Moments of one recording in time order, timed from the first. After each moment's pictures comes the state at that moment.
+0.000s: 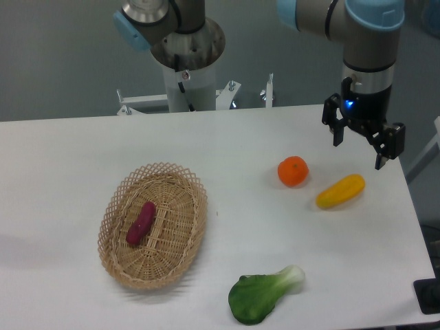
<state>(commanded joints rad) 2.74 -1.79 -1.51 -1.09 1.50 1.62</state>
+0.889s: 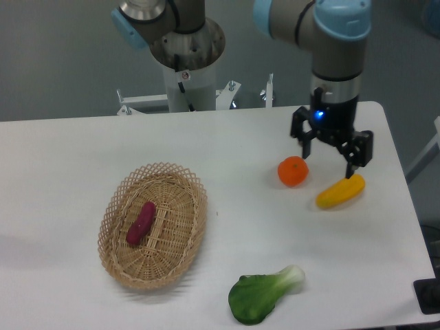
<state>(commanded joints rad) 2.61 -1.73 -1.68 -0.95 1.41 1.14</state>
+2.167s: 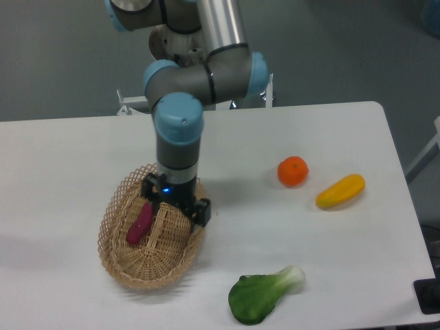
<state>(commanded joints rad) 2.16 -1.93 -1.81 -0.78 1.42 0.73</state>
